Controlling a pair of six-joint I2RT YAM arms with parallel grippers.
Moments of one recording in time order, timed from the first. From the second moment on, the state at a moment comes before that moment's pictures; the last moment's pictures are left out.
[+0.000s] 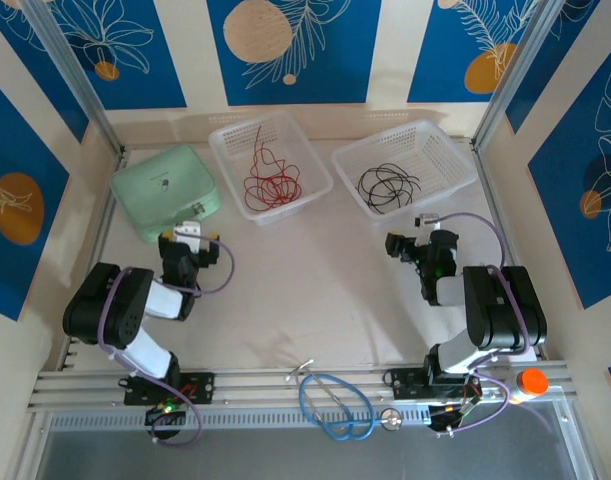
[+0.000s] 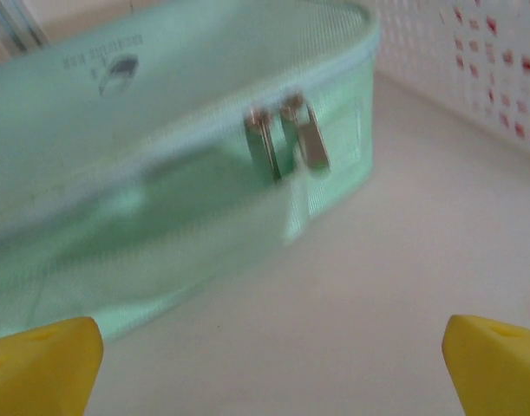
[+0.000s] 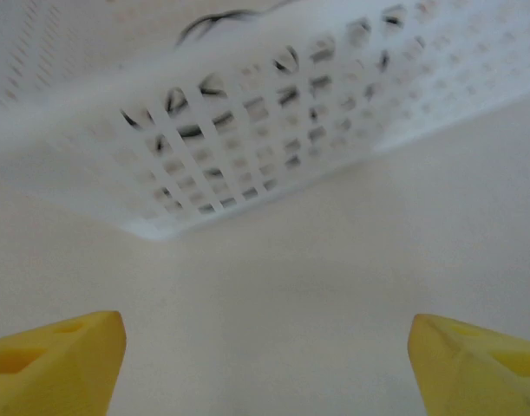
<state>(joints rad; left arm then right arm) -0.15 1.59 0.30 1.00 -0.24 0.10 -0.02 1.53 0.35 0.72 -0.18 0.11</state>
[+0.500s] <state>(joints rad) -0.08 1.57 0.36 0.87 -0.09 0.07 -0.02 1.53 0.42 0.71 -0.22 0.10</state>
